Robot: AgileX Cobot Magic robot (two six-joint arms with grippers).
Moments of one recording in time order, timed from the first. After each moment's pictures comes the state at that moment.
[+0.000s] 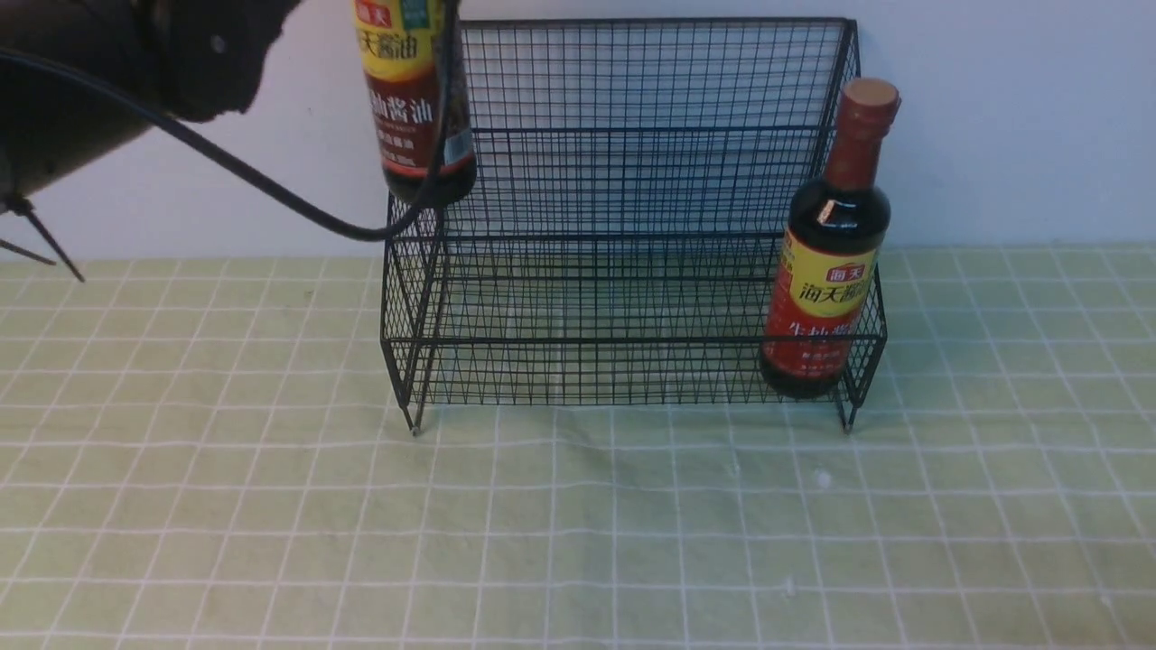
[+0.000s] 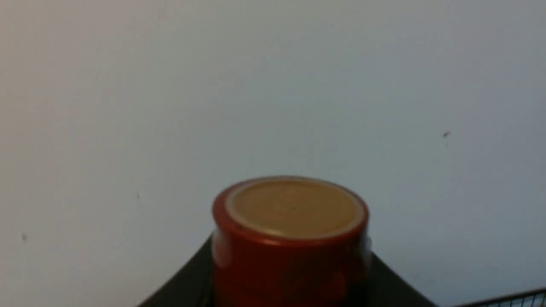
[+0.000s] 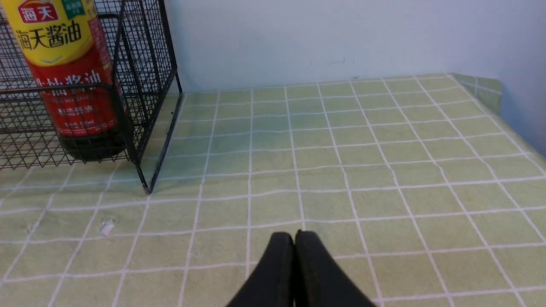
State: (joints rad) right arm -0.06 -0.01 0.02 -0.04 0.39 0.12; left arm -0.31 1.69 -1.46 -0.03 -0.27 0.00
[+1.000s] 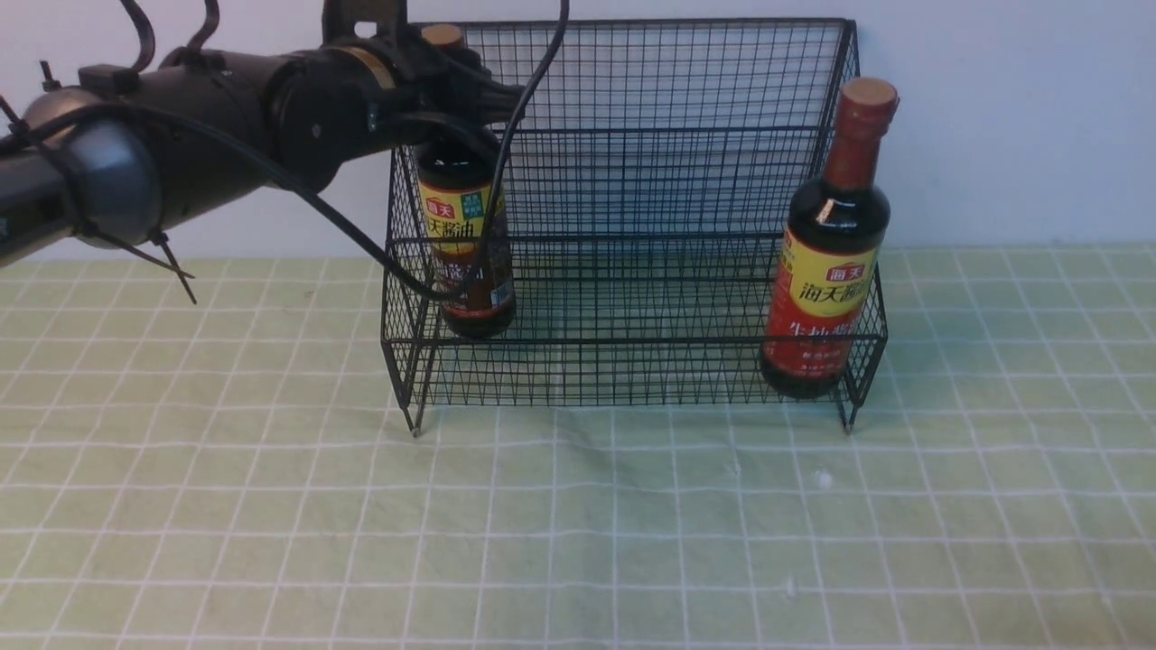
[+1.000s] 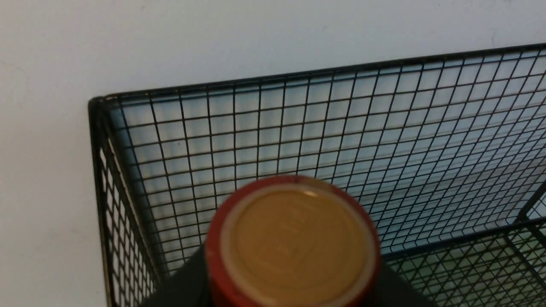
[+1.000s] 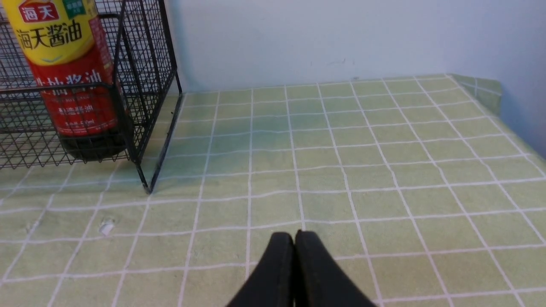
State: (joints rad) right arm -0.06 -0.01 0.02 -0.04 0.39 0.12; left arm -0.31 1.83 -1.46 -0.01 0.05 -0.07
